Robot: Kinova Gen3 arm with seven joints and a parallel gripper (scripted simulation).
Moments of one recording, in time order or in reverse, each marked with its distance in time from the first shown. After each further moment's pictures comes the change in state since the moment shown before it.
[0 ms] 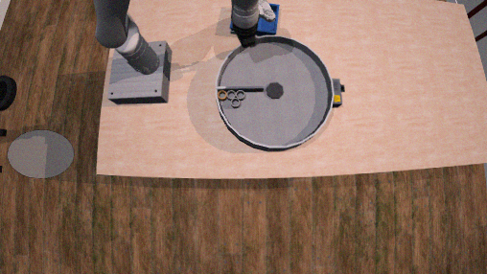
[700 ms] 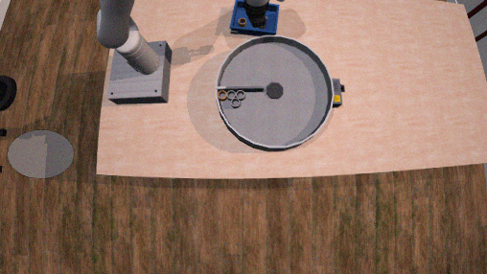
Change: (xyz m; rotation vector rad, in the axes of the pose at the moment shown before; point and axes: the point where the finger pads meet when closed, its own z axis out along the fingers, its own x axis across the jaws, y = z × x) arm -0.054 -0.060 -0.004 0.002 0.001 0.027
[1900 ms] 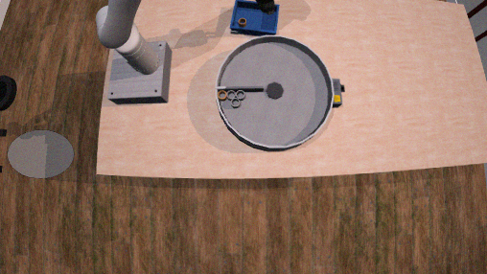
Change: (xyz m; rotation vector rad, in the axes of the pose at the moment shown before) arm -0.062 -0.060 0.023 0.017 0.000 -0.032
